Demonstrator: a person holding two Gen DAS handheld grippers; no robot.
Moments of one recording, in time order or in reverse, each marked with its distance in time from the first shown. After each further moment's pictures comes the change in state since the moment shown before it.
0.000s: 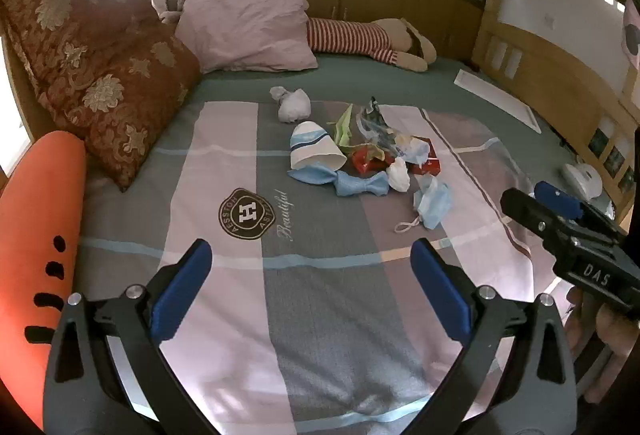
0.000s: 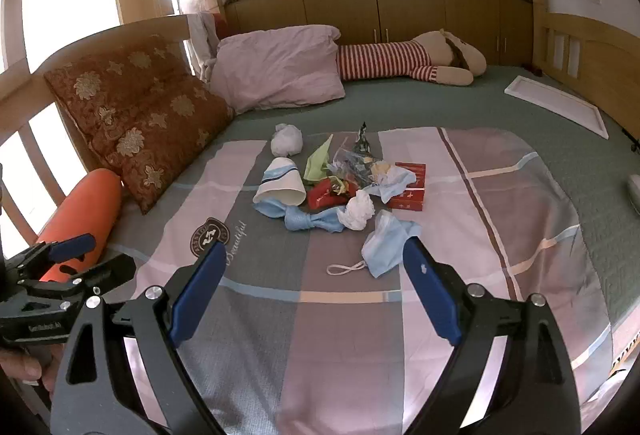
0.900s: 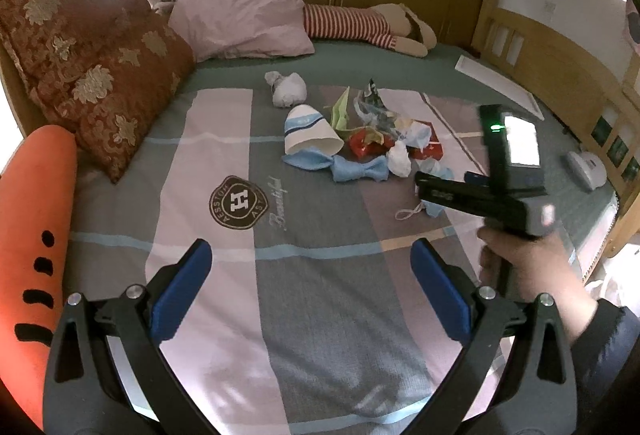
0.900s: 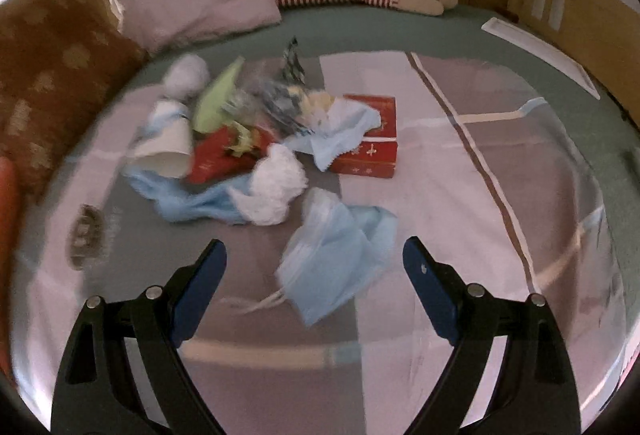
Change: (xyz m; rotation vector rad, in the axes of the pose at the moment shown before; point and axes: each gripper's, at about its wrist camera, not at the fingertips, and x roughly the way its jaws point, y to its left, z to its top) left arm 0.023 -0.011 -0.005 0.014 0.050 0.013; right arm 0.186 -0.067 -0.009 0.029 0.258 -0.212
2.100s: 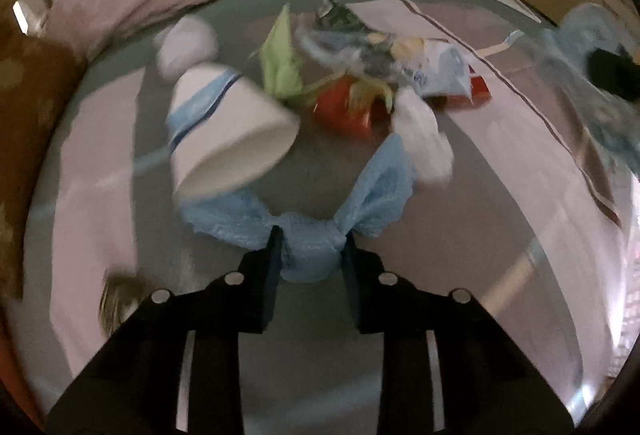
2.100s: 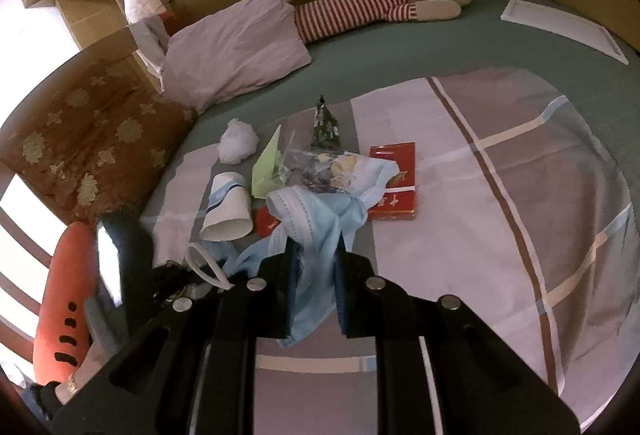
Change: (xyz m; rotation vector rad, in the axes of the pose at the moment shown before) left arm 0.197 -0.032 0.050 0.253 0.236 -0.082; right arm -0.075 -0.038 0.037 0.157 -0.078 0.315
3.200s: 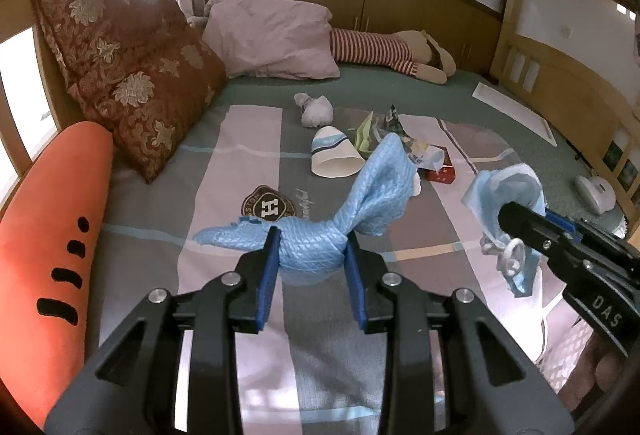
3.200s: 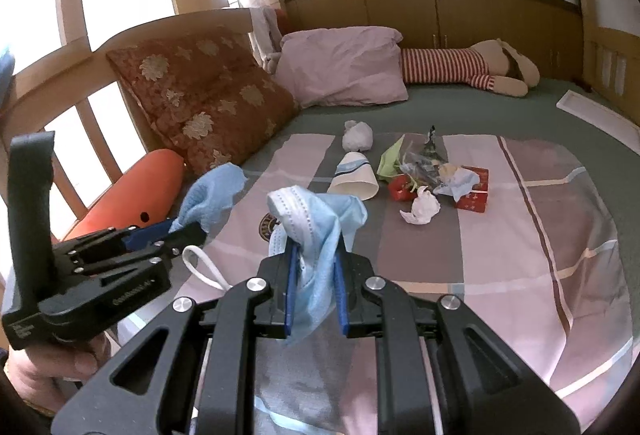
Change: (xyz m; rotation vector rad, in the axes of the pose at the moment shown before) left arm -0.222 -0.001 -0.125 -0.322 -0.324 0.150; right arm -0.112 0.126 -0.105 -0.309 -0.121 0.097
